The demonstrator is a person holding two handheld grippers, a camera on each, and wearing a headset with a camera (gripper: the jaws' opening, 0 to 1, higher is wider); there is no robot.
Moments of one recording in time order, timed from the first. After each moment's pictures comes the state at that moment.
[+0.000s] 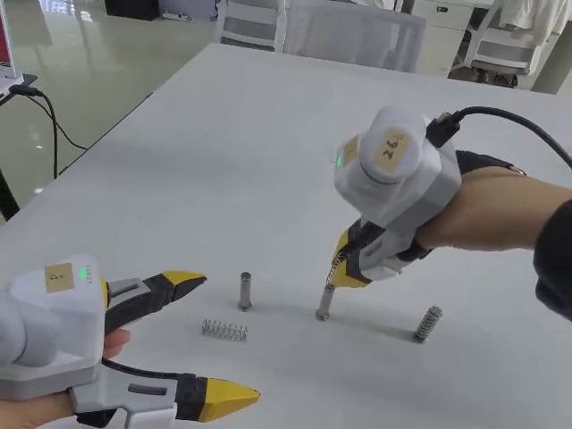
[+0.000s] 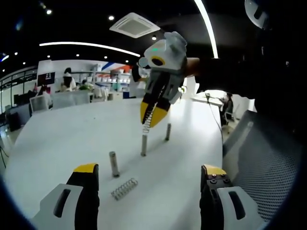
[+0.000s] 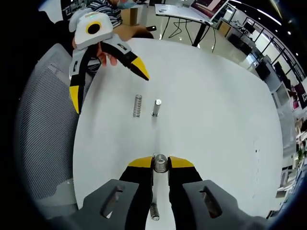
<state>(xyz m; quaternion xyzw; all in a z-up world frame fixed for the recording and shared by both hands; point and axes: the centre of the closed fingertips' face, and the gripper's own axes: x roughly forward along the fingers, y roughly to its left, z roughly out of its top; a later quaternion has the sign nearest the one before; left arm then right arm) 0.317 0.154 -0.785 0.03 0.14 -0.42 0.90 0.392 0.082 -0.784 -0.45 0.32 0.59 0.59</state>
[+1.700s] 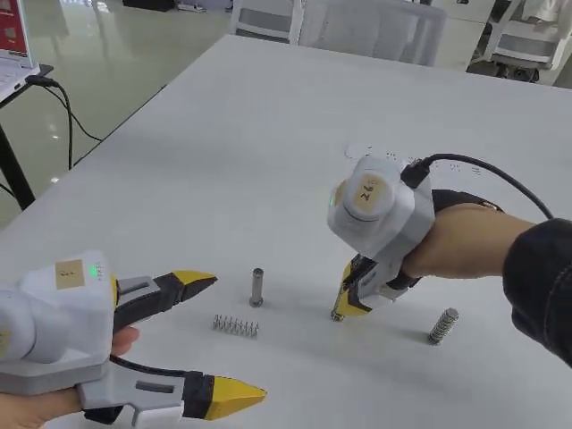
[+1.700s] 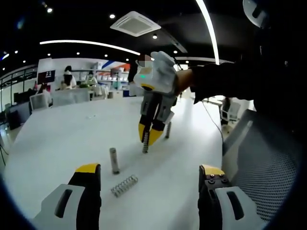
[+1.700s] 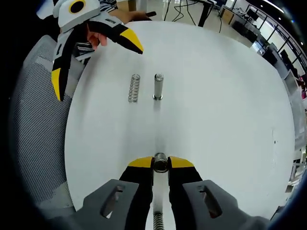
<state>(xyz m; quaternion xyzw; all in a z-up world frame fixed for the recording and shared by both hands) 0.316 0.155 -0.789 0.03 0.15 -0.42 0.90 0.396 0.078 -0.847 -0.44 0.38 0.59 0.56</state>
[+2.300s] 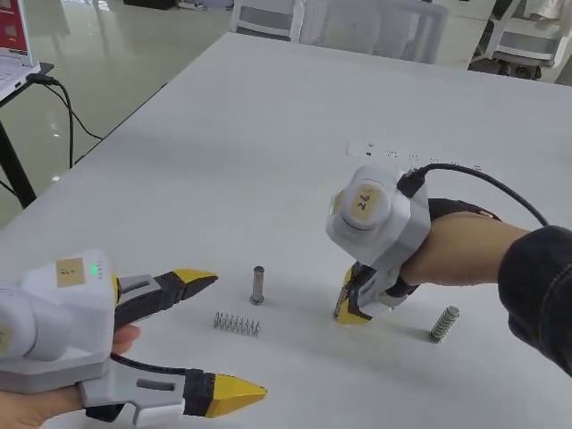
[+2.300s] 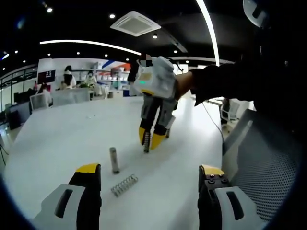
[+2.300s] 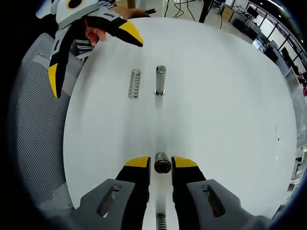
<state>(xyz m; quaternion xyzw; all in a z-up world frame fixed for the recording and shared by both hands) 0.316 0.155 -0.790 0.03 0.15 -0.42 0.90 0.393 0.075 -0.855 -0.44 0.39 0.59 0.56</state>
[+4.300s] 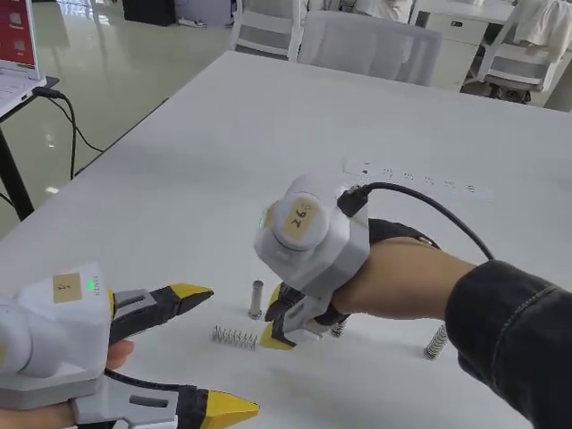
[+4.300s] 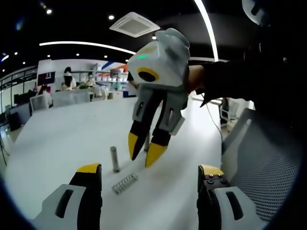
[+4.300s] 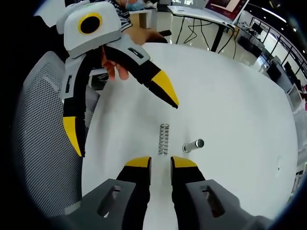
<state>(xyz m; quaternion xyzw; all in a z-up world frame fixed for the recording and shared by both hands) 0.309 0.159 -0.789 0.03 0.14 -0.42 0.90 0.338 0.157 -0.831 -0.41 0.33 0.64 0.57</state>
